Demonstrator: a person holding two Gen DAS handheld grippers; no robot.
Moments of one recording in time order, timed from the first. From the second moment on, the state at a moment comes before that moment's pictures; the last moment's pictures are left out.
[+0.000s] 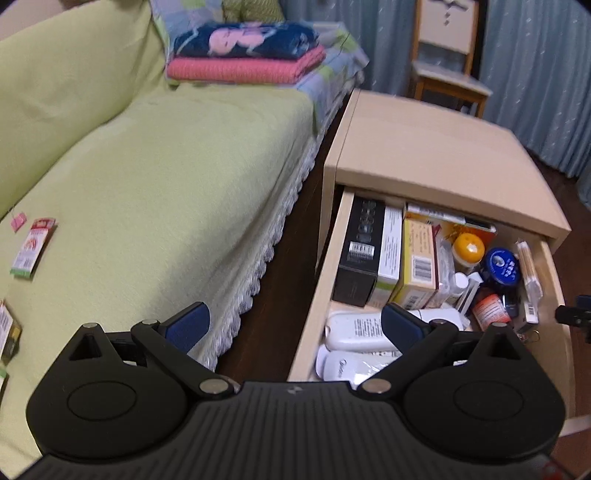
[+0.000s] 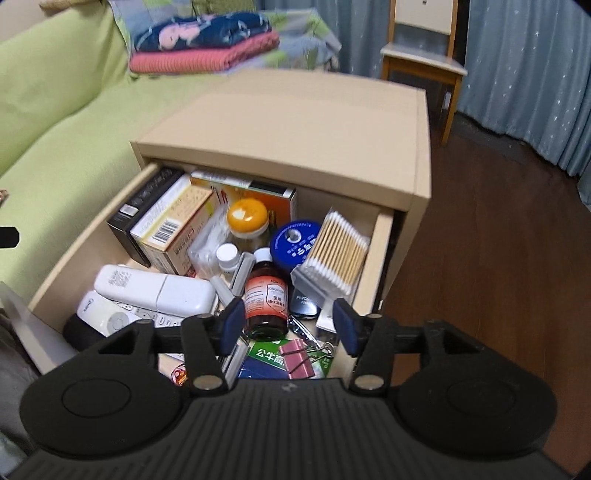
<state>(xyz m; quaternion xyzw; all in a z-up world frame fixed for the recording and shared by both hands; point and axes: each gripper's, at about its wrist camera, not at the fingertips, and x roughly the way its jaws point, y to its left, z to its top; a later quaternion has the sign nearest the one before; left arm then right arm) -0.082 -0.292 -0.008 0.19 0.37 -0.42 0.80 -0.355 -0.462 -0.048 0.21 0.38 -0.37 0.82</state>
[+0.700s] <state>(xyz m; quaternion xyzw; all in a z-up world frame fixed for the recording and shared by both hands) -0.084 -0.230 -0.035 0.29 0.30 -0.51 0.75 -0.452 -0.382 -0.036 0.22 0.37 -0.33 0.84</state>
